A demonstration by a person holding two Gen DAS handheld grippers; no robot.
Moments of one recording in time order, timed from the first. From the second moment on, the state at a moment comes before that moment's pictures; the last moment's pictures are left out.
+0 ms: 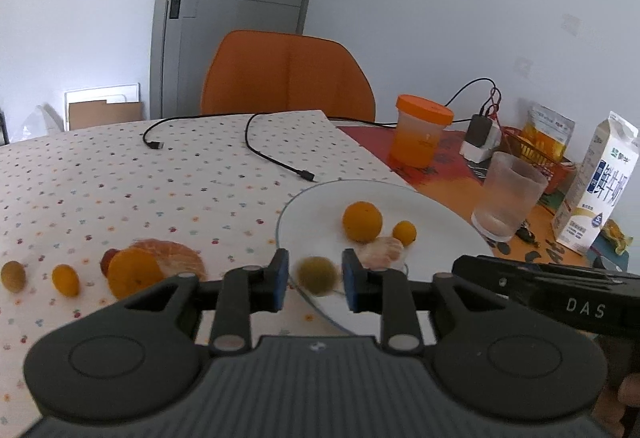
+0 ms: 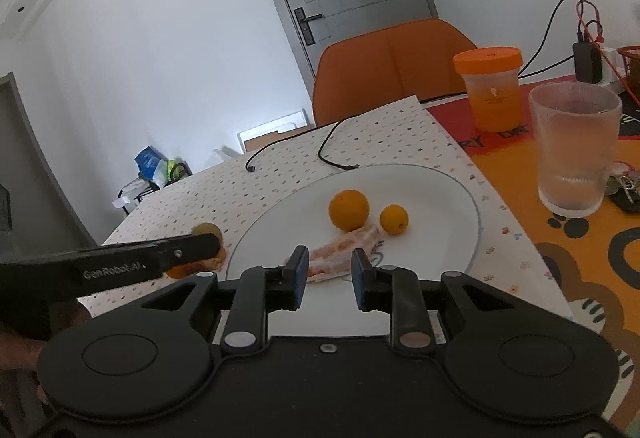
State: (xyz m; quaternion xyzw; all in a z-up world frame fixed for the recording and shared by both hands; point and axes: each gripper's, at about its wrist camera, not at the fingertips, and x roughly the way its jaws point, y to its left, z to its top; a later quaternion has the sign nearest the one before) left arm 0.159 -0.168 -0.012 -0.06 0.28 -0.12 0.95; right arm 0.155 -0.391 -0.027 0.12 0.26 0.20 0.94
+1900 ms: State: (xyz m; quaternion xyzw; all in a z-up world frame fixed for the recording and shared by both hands) left arm 0.081 0.030 -0.014 -0.14 0.25 0.09 0.95; right arm 0.141 -0.268 -0.006 0.03 0.25 0.28 0.93
